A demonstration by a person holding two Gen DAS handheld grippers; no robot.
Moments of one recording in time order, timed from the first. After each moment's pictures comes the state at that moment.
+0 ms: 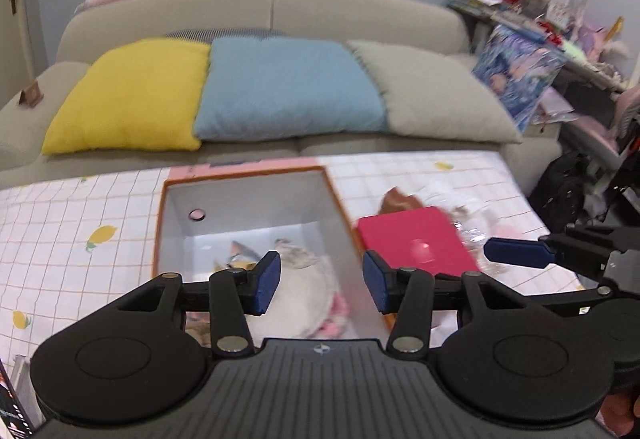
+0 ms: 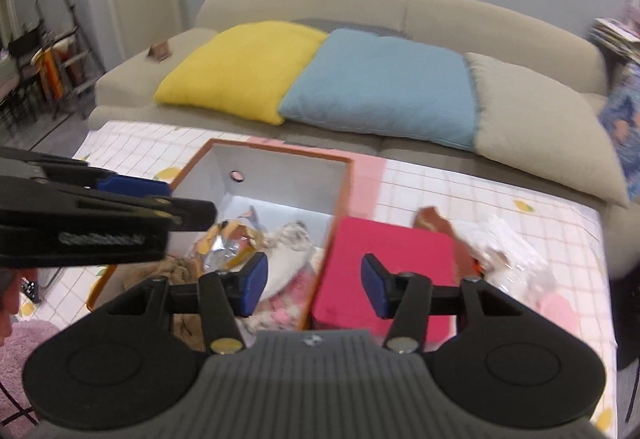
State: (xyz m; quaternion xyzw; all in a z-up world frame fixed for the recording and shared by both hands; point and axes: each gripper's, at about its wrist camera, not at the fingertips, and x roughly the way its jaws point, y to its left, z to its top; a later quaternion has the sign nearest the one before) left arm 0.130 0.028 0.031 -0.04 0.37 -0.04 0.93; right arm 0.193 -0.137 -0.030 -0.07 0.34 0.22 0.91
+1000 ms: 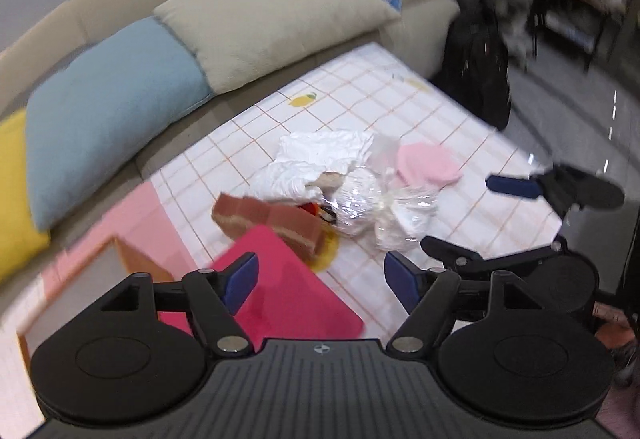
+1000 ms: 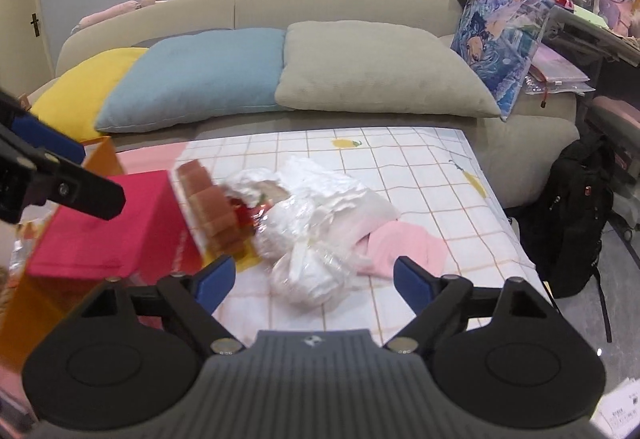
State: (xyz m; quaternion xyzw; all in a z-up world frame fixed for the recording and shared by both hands) left arm 0.255 -0.148 -0.020 0.19 0.46 -0.20 0.84; right arm 0.263 -0.314 -0.128 0.00 0.33 0.07 0.94
